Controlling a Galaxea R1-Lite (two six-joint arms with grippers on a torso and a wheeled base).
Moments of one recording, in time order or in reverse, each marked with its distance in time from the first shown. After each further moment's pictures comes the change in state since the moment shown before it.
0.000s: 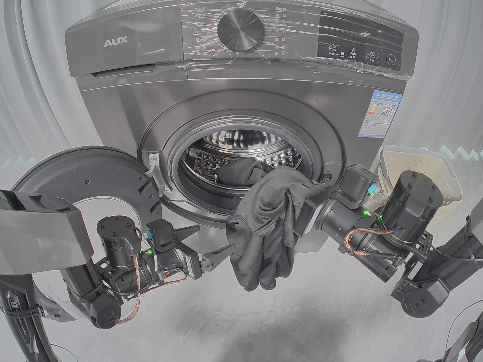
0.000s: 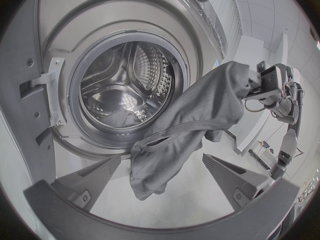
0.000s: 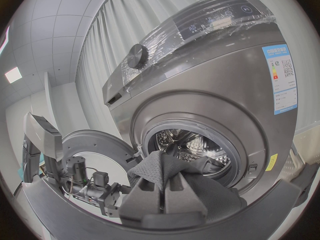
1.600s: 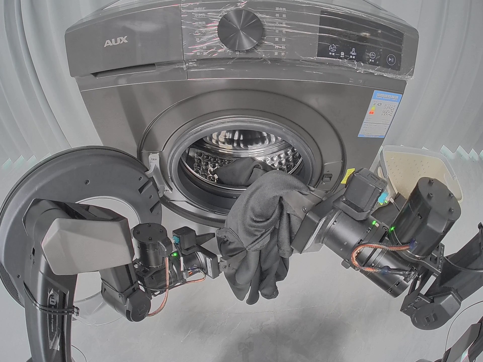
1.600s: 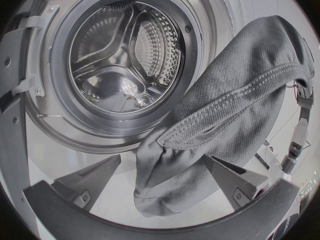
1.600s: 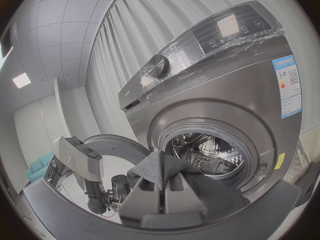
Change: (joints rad) left arm 0.001 0.258 -0.214 0.000 -0.015 0.000; right arm 0.089 -0.067 0.041 -0.011 0.006 0.006
